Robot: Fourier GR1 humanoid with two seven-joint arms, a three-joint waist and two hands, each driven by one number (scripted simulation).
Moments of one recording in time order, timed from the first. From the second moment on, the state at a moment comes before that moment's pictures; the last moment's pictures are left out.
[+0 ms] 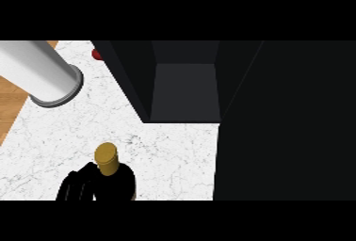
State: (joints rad) left arm 0.25 0.05 -0.05 -1.44 0.36 -0.33 -0.51; right arm 0.10 -0.04 -0.02 -2.35 -0.19 0.24 0.37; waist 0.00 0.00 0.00
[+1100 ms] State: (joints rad) left arm -0.10 0.00 -0.24 -1.65 0.35 0.17 -0.19; right arm 0.05 -0.04 -0.04 -2.29 -0.19 0.24 0.35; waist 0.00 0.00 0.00
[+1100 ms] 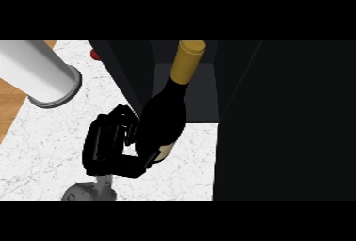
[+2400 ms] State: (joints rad) left arm -0.49 0.00 -0.43 -1.03 0.49 0.46 -0.46; right arm 0.10 -0.05 -0.05 -2.30 -0.20 0.28 0.31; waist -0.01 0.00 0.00
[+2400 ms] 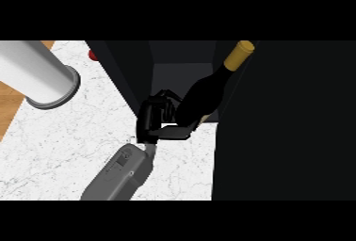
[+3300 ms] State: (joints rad) left arm -0.60 0.00 -0.41 -0.70 0.76 0.31 -0.66; right arm 0.11 -0.04 -0.04 -2.30 -0.20 0.27 0.31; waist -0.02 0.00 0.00
